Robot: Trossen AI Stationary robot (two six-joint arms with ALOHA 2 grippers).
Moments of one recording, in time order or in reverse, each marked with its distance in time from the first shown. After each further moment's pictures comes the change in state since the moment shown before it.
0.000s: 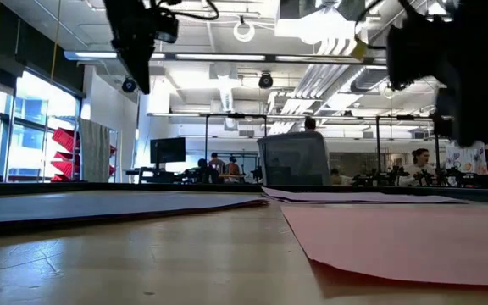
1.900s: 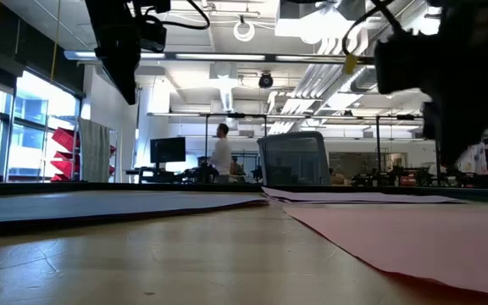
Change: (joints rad) left arm -0.027 -0.039 -0.088 0.038 0.047 -0.036; right arm -0.159 -0.041 0.080 -0.211 0.056 -0.095
